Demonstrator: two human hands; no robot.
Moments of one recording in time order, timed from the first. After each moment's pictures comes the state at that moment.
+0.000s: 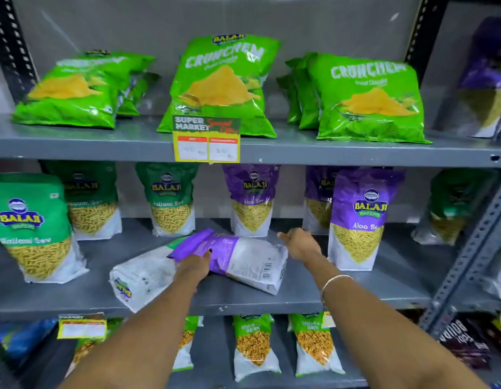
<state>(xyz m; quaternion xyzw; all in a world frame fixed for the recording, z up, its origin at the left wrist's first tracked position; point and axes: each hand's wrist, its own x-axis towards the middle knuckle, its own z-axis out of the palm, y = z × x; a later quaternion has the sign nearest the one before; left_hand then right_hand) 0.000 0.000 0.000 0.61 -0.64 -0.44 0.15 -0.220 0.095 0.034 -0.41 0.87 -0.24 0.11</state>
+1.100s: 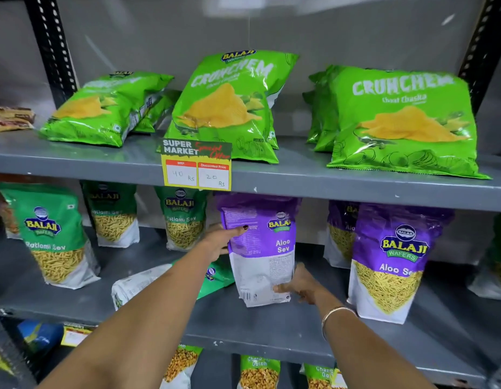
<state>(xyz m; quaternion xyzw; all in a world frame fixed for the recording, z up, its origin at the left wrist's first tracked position) -0.074 -0.041 0.080 0.46 -0.54 -0.63 0.30 -0.263 0.056 -0.010 -0.41 0.71 -0.41 0.40</state>
